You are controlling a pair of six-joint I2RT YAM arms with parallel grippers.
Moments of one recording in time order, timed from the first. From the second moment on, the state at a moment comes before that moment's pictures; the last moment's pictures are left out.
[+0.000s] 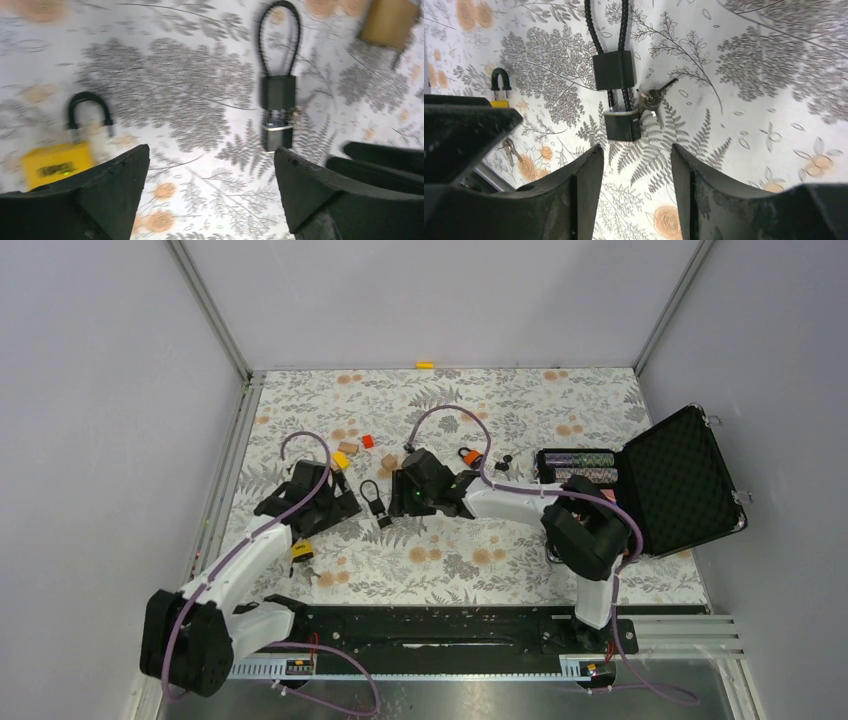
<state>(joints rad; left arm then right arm) -0.30 1.12 0.66 -0.49 -0.07 -0.71 0.91 1.92 1.24 -0.13 -0.01 0.74</state>
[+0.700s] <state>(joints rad) -0.13 1.19 0.59 -0.72 -0.35 -0.89 0.86 1.50 0.91 -0.16 0.01 0.74</state>
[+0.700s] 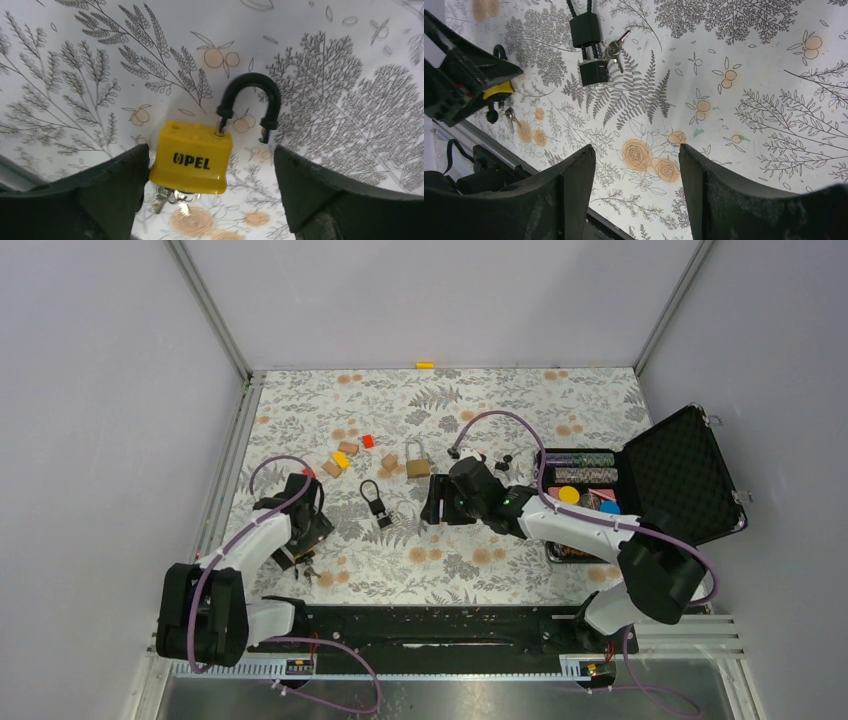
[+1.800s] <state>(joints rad) -0.19 1.09 0.51 -0.72 -0.43 -1.27 0.79 1.47 0.87 -0.07 -0.10 0.77</state>
